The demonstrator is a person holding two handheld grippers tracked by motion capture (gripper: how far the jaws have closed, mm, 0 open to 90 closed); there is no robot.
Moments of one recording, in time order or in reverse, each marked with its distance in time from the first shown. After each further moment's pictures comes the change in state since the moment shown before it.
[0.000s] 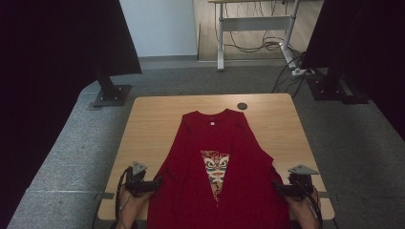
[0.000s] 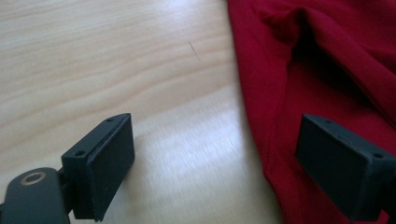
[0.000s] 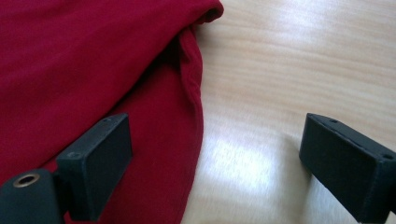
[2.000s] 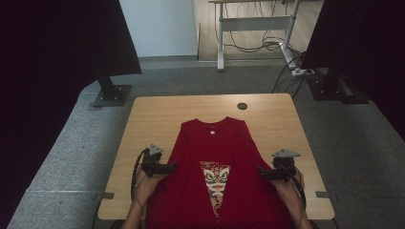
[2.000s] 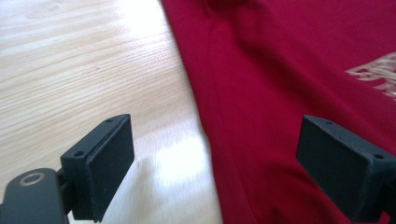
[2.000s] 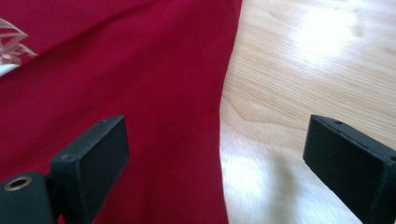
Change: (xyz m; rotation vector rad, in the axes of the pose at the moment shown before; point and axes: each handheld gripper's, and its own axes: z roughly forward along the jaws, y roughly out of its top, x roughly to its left) left arm -0.015 0.061 0.057 0.019 -0.078 0.046; right arm 0.016 0.054 0.045 -0.028 0.082 -0.067
